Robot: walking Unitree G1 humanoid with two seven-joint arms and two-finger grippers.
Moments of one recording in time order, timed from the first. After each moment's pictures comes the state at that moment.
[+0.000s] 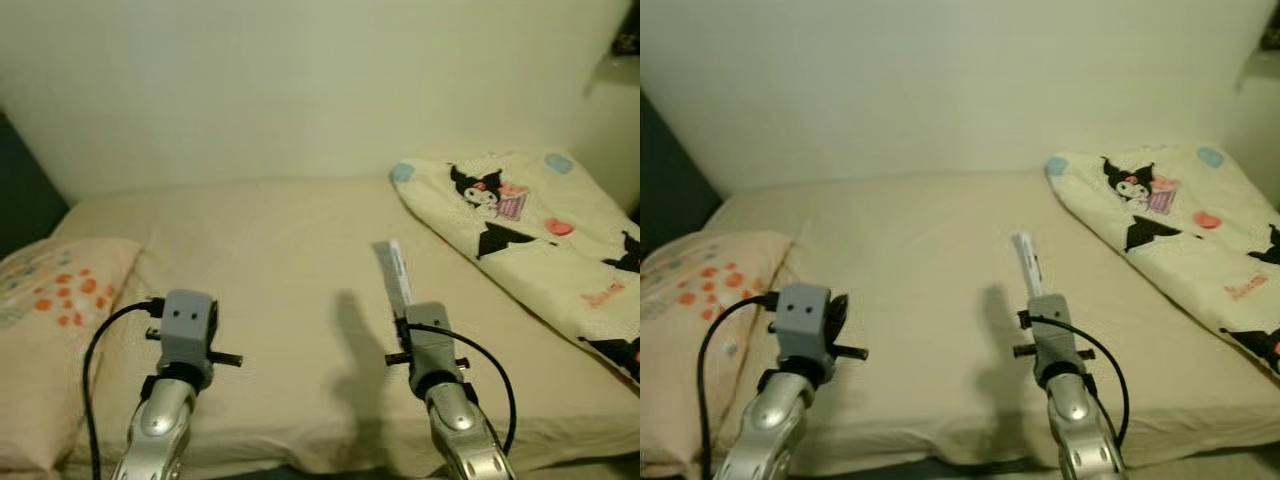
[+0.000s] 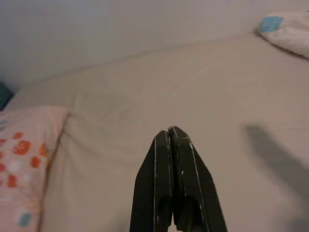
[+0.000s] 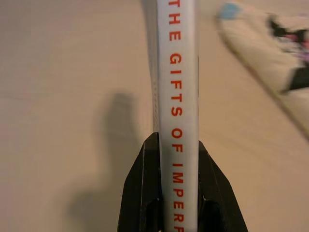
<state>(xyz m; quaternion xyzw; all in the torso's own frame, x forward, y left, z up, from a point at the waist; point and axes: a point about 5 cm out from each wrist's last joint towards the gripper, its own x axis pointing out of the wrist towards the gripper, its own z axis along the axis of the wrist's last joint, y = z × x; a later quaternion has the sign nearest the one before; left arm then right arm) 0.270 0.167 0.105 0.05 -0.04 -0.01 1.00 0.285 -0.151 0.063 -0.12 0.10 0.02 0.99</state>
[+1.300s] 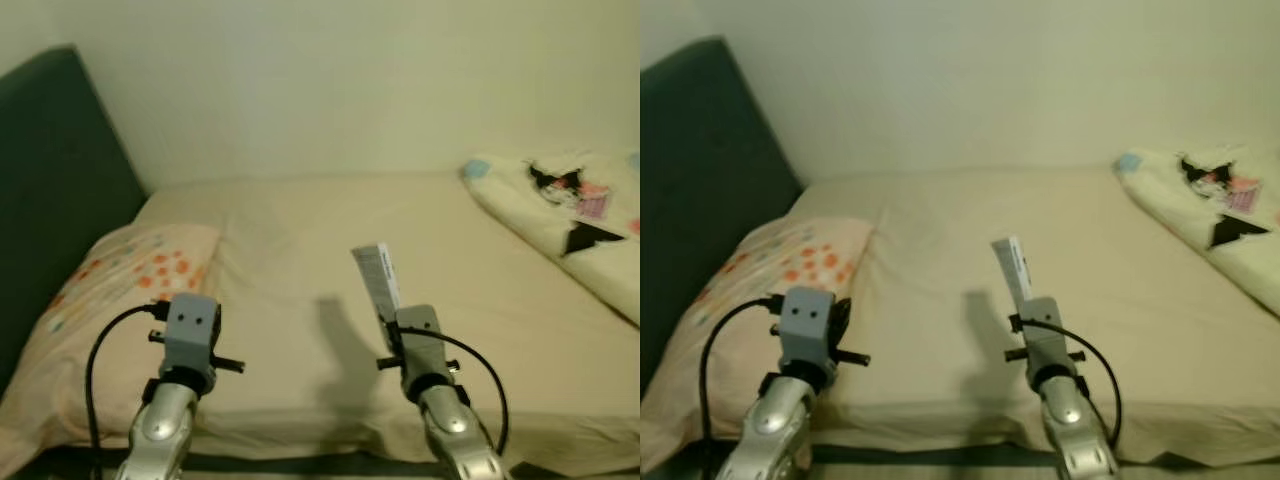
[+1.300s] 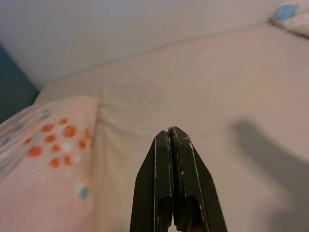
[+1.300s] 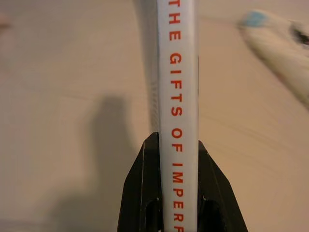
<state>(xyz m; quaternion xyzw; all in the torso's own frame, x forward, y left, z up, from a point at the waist) 0.267 0.162 0.106 0.06 -0.04 -0.03 1.00 0.285 -0.157 0.062 -0.12 0.10 0.01 0.99</state>
